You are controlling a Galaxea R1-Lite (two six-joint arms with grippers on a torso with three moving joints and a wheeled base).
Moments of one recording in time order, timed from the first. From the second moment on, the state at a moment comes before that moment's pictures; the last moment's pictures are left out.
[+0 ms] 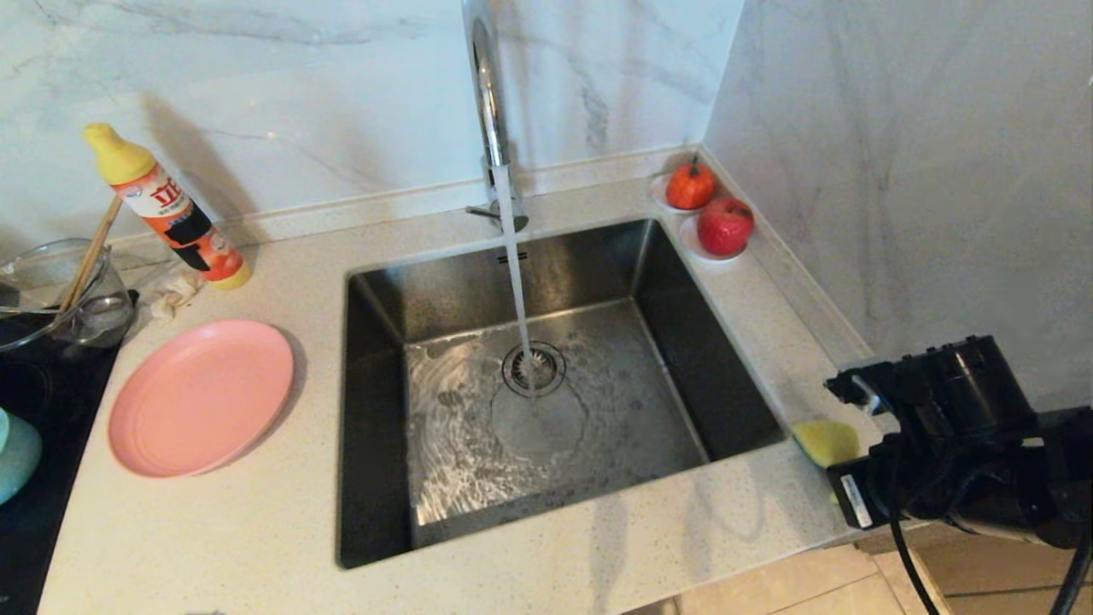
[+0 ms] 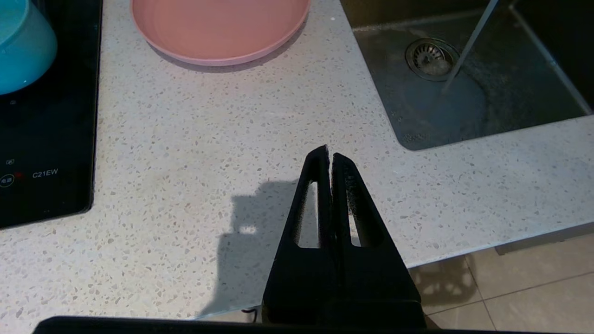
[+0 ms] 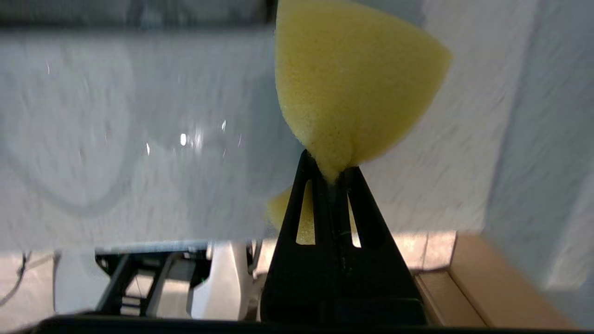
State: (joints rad) left arm 0.00 0.00 0.00 0.00 -0.01 0.01; right arm 0.36 1.57 -0.74 -0.08 -0.24 0.04
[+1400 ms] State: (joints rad) left arm 0.00 0.00 0.00 0.00 -0.01 0.01; right arm 0.36 1.70 -1.01 0.04 -0.24 0.03
